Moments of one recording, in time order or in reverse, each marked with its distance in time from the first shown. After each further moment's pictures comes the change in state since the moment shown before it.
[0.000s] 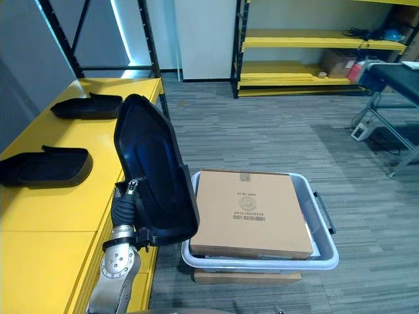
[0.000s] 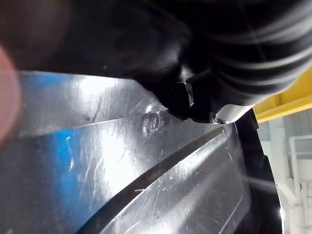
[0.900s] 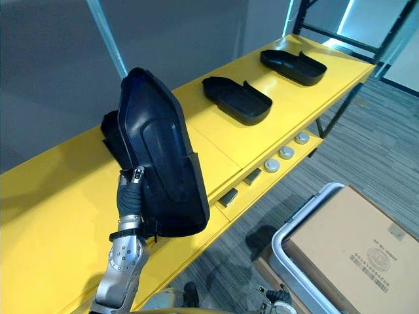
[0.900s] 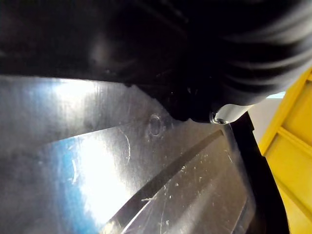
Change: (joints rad) left arm -0.075 0.007 -0.088 -0.032 0.043 -0.055 0.110; right arm -0.137 -0.054 0.127 0.073 -0.075 -0.012 -0.047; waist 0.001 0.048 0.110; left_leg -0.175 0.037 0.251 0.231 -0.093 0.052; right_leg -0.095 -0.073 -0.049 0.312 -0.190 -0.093
